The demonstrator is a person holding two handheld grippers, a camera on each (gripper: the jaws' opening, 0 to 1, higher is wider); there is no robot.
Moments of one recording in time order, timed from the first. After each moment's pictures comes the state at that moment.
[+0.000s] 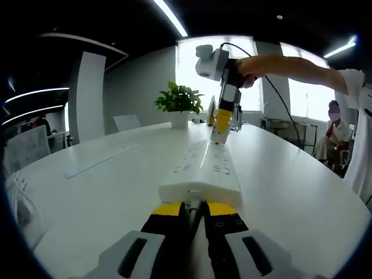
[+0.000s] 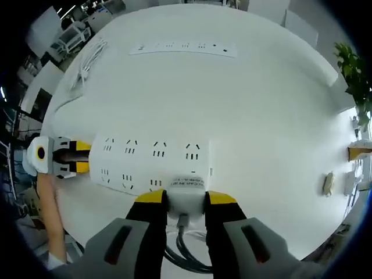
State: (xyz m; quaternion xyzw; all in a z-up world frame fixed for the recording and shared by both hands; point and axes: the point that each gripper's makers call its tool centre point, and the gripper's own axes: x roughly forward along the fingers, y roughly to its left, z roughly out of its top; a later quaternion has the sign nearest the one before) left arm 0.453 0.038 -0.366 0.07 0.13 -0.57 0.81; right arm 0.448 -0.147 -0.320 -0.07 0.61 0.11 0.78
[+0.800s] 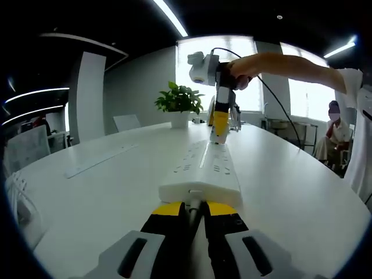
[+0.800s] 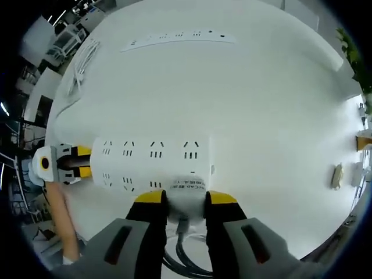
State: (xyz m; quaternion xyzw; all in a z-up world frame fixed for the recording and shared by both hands) left arm 0.454 0.039 -0.366 0.07 0.13 -0.57 0.81; right arm 0.447 -0.147 -0.328 -0.02 0.65 0.11 0.75
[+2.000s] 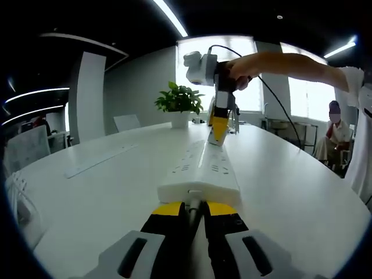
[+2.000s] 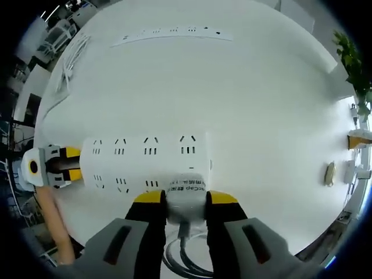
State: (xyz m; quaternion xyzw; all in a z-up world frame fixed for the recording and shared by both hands) left arm 0.455 0.037 -0.367 0.07 0.13 -0.57 0.81; right arm 0.451 -0.148 -0.334 -0.05 0.65 0.08 0.75
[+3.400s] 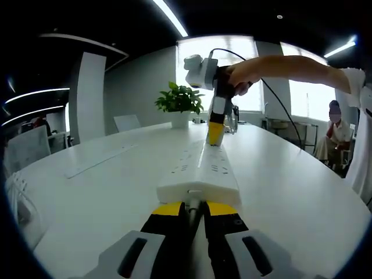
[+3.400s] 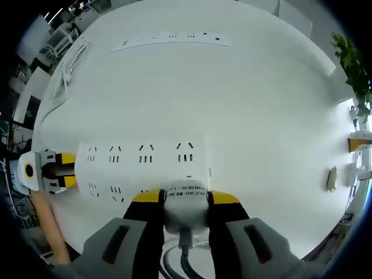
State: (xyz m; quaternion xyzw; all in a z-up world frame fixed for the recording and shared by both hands) left arm 0.456 0.036 -0.367 0.07 0.13 -0.57 0.81; right arm 0.460 -0.151 -0.345 -0.05 0.62 0.08 0.77
